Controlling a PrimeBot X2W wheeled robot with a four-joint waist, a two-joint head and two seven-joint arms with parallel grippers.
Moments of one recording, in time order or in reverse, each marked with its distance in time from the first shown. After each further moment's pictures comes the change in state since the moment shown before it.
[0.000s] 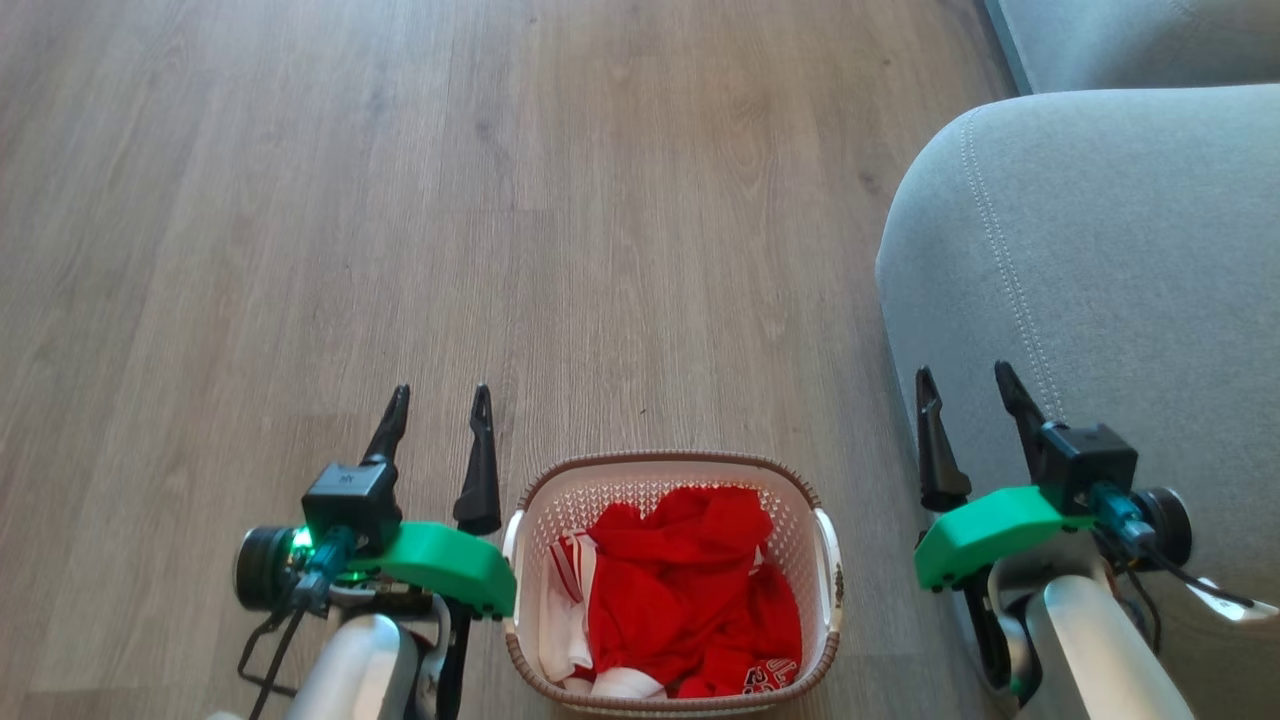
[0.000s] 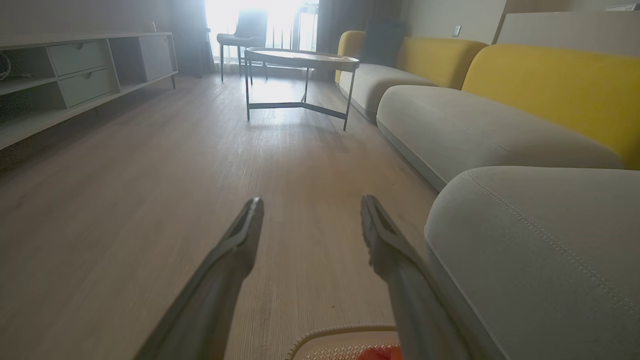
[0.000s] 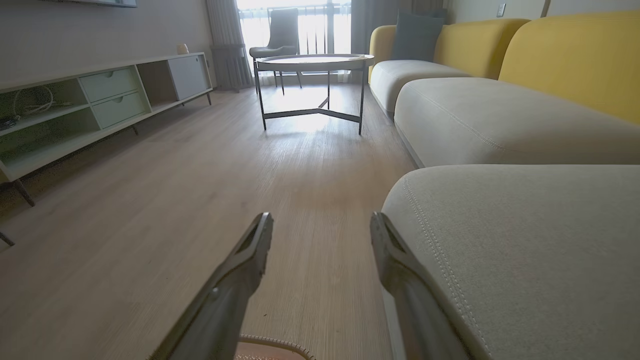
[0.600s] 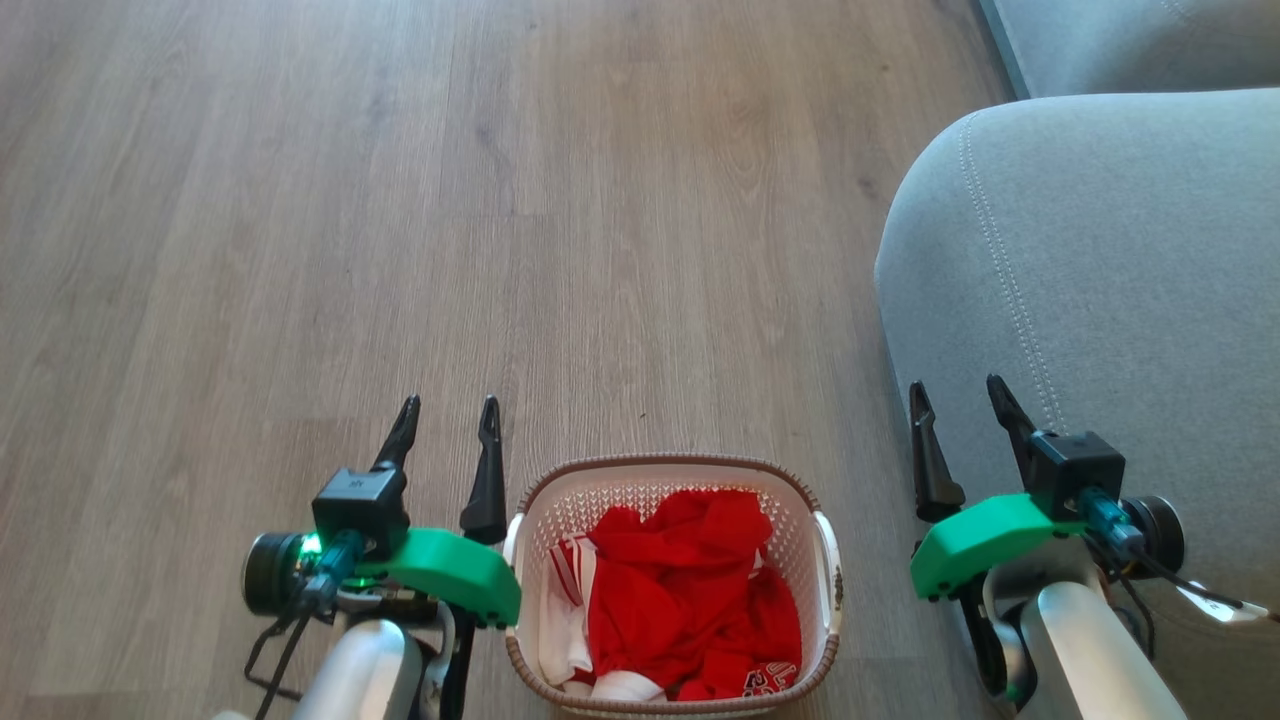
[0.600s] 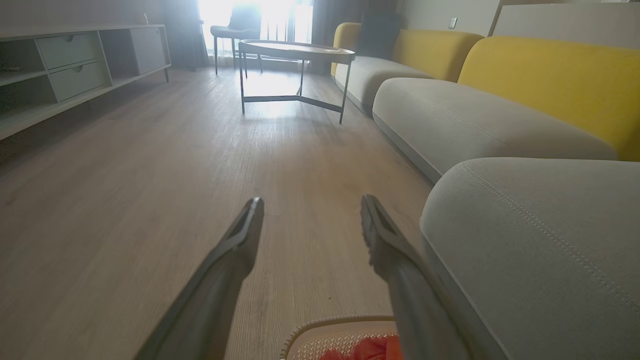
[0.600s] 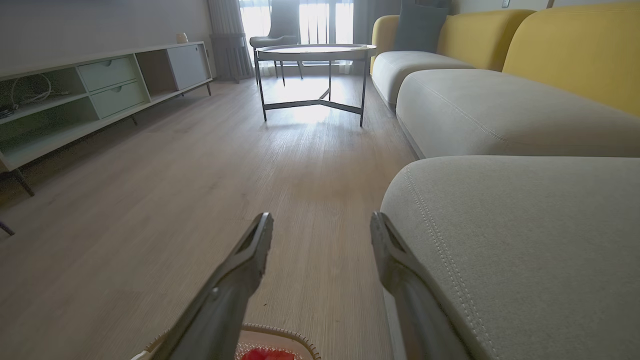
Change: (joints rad) left arm 0.000 0.000 -0.011 0.030 -0.008 -0.013 0.000; right arm -0.001 0.000 0.008 0.038 -0.003 0.000 0.000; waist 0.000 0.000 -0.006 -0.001
